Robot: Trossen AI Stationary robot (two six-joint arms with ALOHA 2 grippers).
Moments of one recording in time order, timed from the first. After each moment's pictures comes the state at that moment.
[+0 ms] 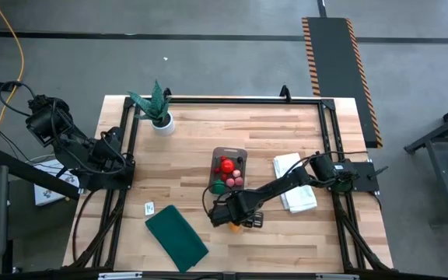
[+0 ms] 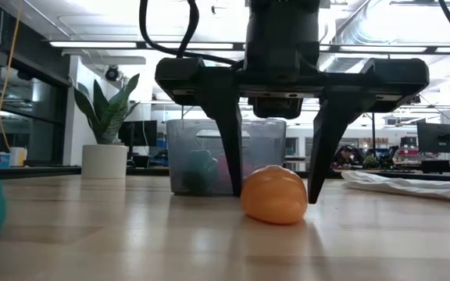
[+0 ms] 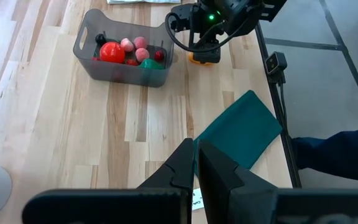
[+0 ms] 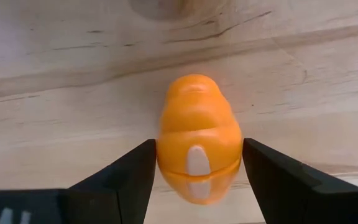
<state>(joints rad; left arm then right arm) -0.66 0.80 1.34 -1.42 -0.40 -0.66 0.37 2.27 1.82 -0.95 -0.10 2.09</state>
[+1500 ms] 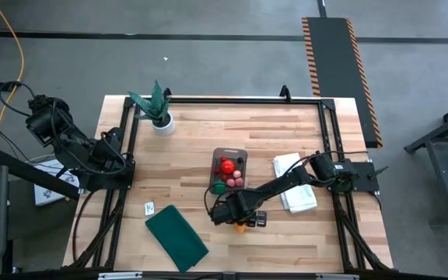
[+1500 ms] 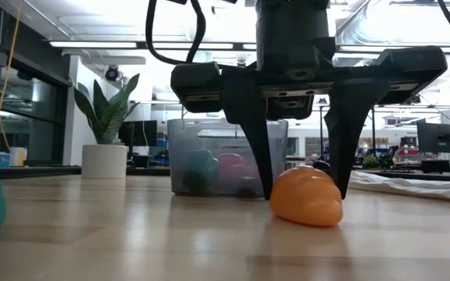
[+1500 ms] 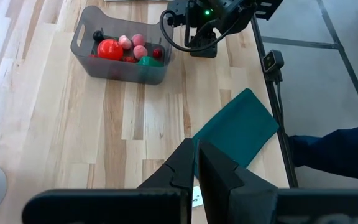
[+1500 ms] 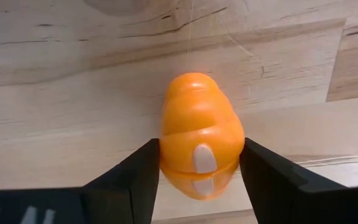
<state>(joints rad) -0.66 0.80 1.34 -1.42 -0.39 -0.66 0.36 2.27 1.82 -1.02 -0.18 2.06</state>
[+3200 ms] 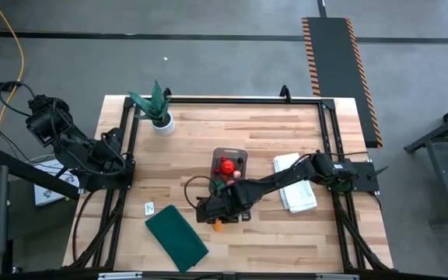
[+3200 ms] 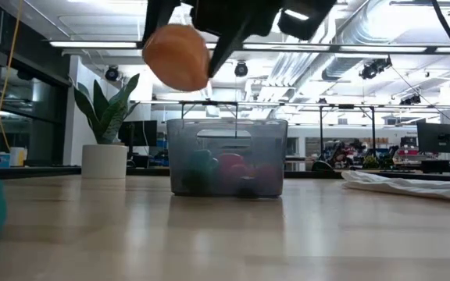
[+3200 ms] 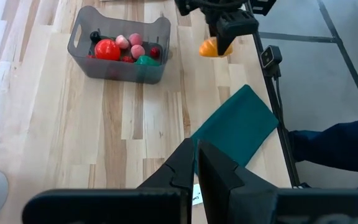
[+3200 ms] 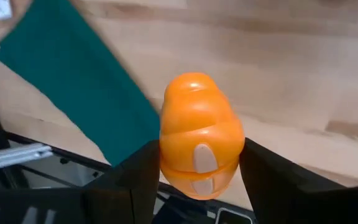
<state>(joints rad) -0.66 0.80 1.34 -1.42 -0.37 -0.64 0.35 2.27 2.14 -1.03 -0.08 1.82</state>
